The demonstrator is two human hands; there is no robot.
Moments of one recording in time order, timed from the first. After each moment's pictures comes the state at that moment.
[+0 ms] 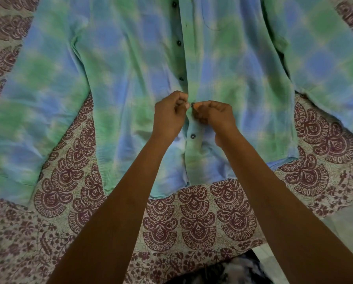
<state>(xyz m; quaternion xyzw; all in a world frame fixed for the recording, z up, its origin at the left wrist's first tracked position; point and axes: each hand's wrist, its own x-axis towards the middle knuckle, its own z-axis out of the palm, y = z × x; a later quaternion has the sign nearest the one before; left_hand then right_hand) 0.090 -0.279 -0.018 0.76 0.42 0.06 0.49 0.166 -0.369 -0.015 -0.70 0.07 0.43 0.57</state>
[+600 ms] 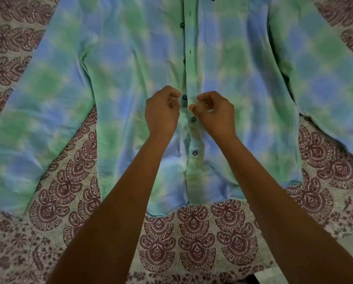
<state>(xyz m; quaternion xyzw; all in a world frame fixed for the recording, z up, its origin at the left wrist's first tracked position) 0.113 -0.243 -0.016 0.77 0.49 0.12 0.40 0.192 -0.335 -0.017 -0.85 -0.16 0.29 0.42</state>
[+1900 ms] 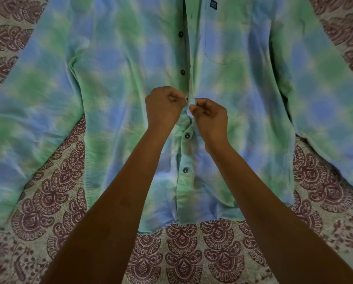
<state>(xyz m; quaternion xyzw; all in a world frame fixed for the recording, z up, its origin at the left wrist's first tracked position) 0.158 -0.221 -0.016 0.68 0.53 0.07 0.50 0.212 -0.309 -0.028 -0.77 0.01 0.35 0.54</state>
